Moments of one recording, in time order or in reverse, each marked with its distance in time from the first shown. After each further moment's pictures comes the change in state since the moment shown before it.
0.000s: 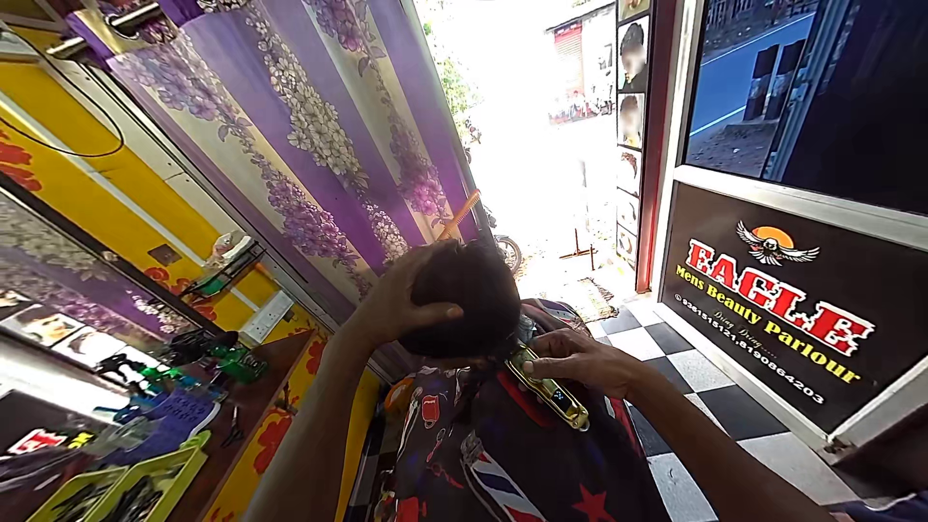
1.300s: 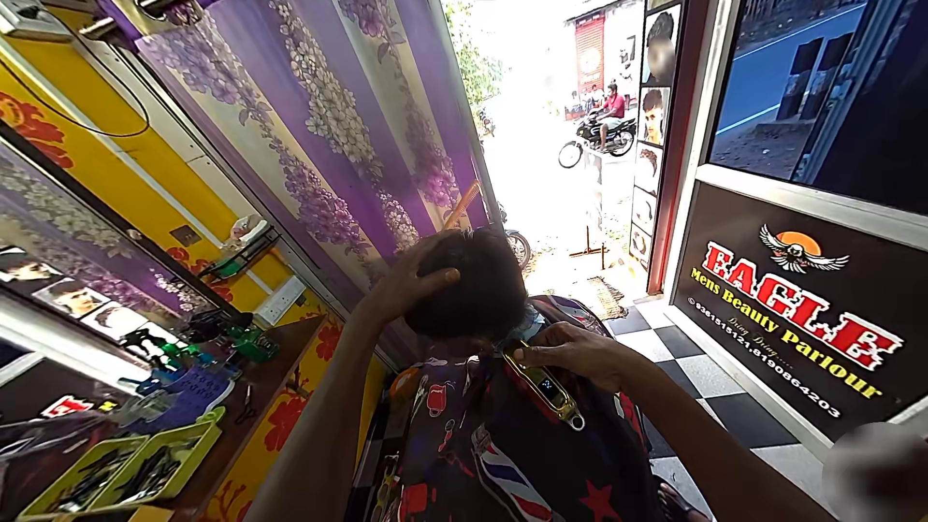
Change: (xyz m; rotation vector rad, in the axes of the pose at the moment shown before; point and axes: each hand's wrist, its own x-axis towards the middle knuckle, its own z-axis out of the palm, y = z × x) left_hand 0.004 -0.026 -0.002 -0.188 -0.012 -0.154; right_hand 0.021 -0.024 0.018 -0.031 0.106 0.253
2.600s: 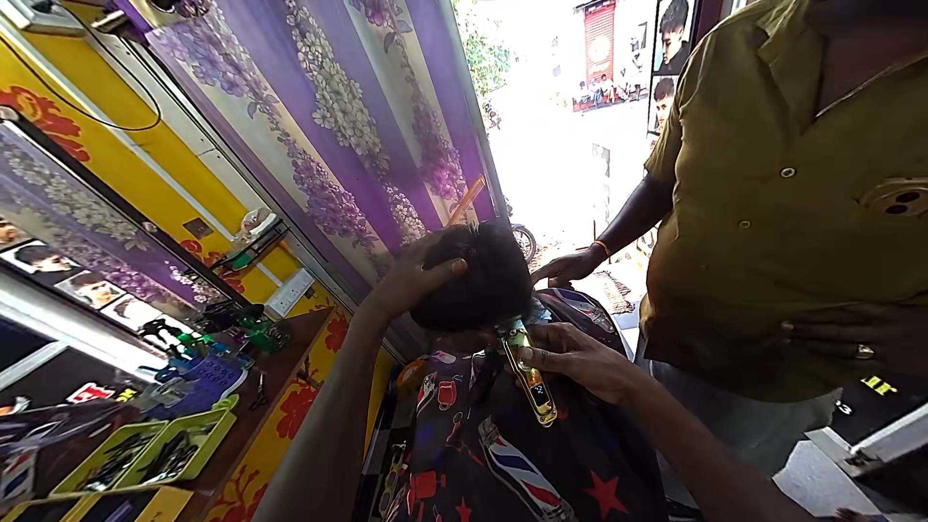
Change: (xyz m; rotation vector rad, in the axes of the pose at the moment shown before) left_hand -0.008 0.000 0.001 -0.058 0.034 -0.058; right_hand 0.021 0.048 0.007 0.134 -0.076 -0.342
